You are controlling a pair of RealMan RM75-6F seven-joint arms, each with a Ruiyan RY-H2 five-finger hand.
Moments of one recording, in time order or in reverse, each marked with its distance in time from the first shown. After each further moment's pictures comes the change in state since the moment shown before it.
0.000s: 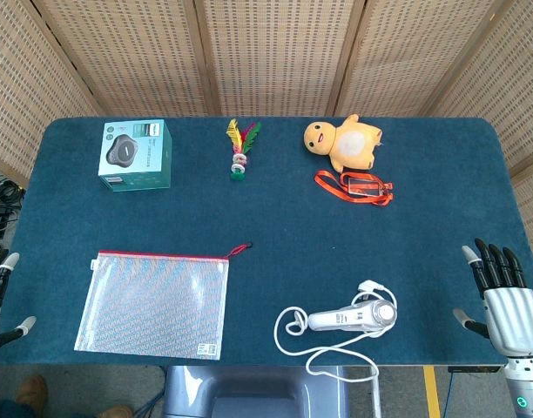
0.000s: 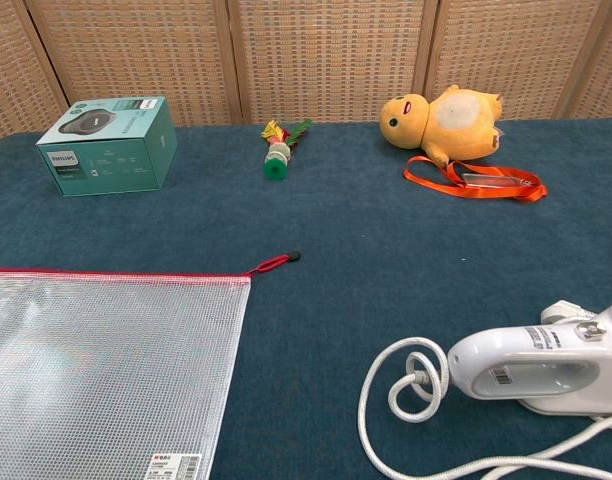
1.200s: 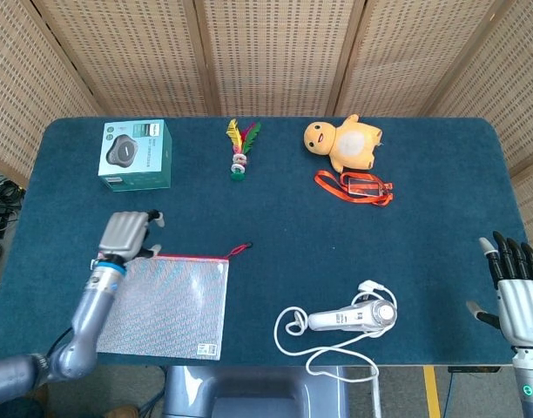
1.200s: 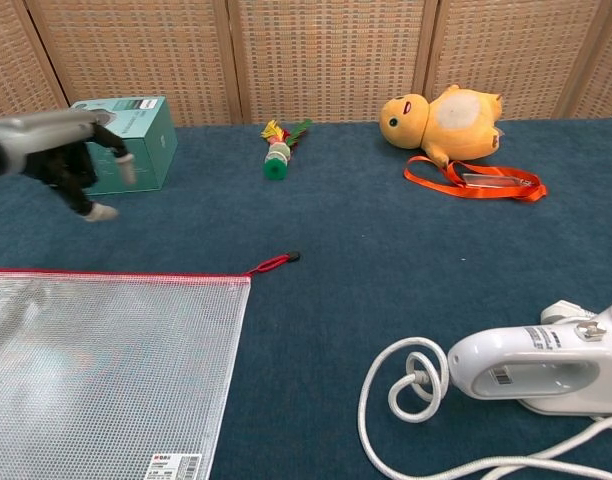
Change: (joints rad) left arm -0.679 -0.357 -0.308 0.013 -0.795 -0.584 0.483; right arm 0.011 -0.004 0.042 0.028 0.107 -0.037 -0.012
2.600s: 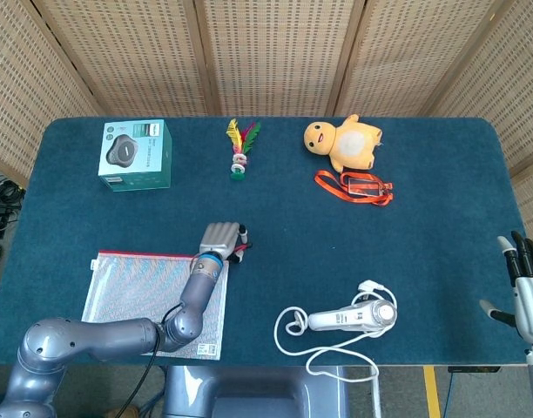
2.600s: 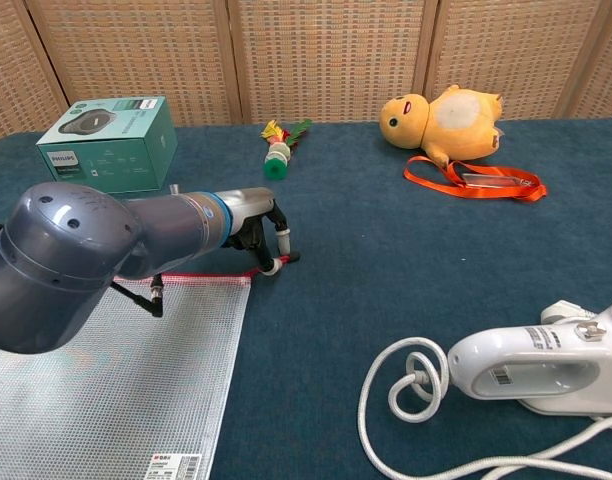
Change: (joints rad) left arm -0.448 -0.448 -0.026 0.481 -0.483 -0.139 0.080; right arm -0.002 0.019 0.014 0.033 0.065 -0.033 0.069
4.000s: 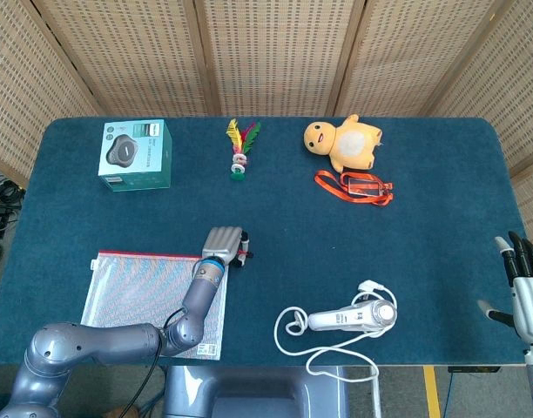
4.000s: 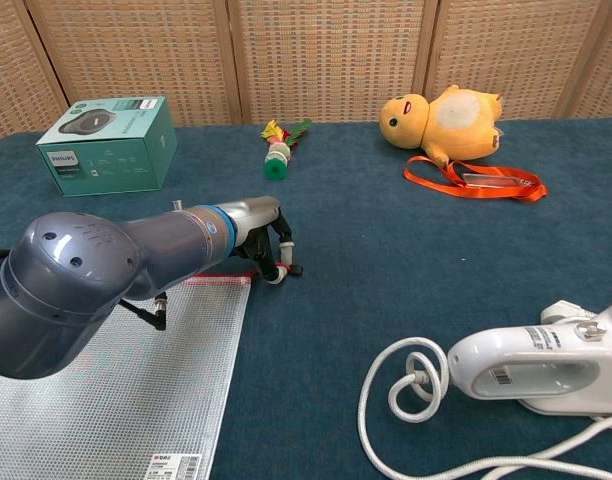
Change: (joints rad) left arm 0.015 -0.035 0.025 0.022 0.085 0.006 -0.071; right arm 0.003 0.000 -0.004 0.000 -0.002 -0.006 0.008
